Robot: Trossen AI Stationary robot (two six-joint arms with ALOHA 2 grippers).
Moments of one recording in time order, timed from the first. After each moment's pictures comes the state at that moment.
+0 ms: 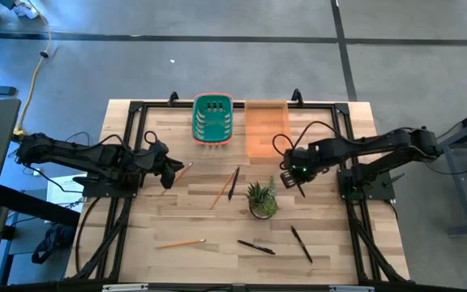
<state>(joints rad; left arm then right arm) 0.00 0.66 0.46 -0.47 -0.33 -0.74 -0.01 1.29 0.88 -0.93 -0.08 1.13</state>
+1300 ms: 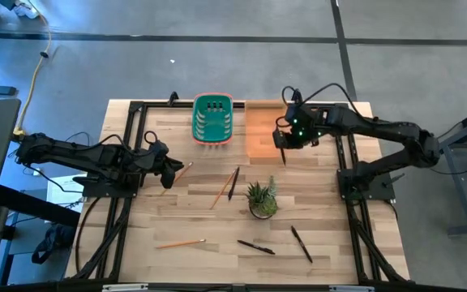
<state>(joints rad) 0.00 0.66 0.46 -0.47 -0.33 -0.73 -0.36 1.29 1.14 -0.89 -0.14 1.02</state>
